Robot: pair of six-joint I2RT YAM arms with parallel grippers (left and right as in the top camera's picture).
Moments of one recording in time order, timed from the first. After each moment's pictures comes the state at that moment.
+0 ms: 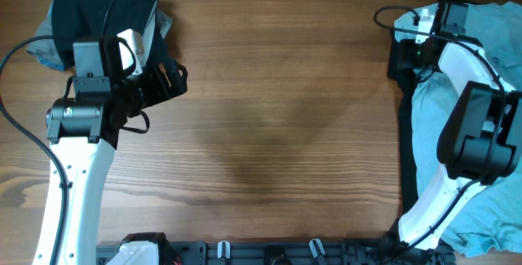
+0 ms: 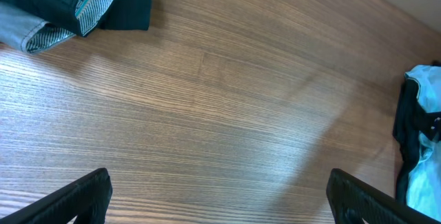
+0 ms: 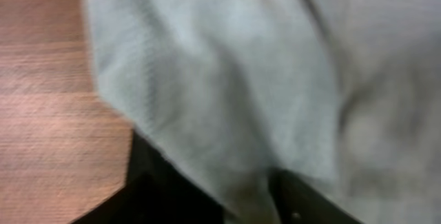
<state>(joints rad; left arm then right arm) 0.01 1.25 1.19 -0.85 0.23 -0.37 -0.24 2.11 1.46 -0.47 -0.05 -0.18</state>
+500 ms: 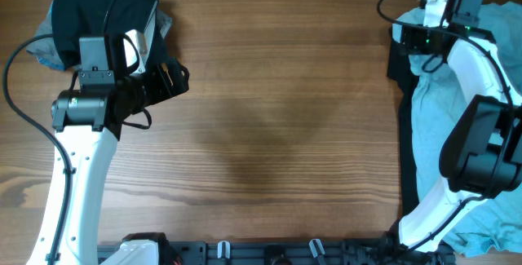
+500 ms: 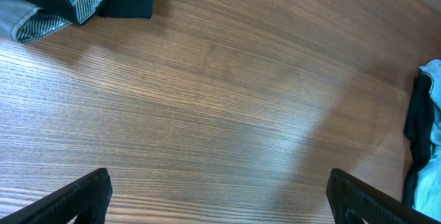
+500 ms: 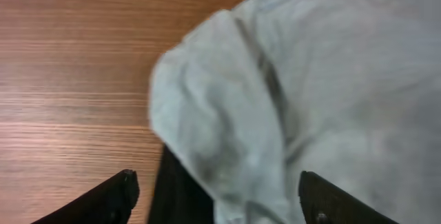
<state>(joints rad) 0.01 1.31 1.19 -0.85 0.23 -0.37 -0.24 2.01 1.50 -0.48 -0.05 -0.22</state>
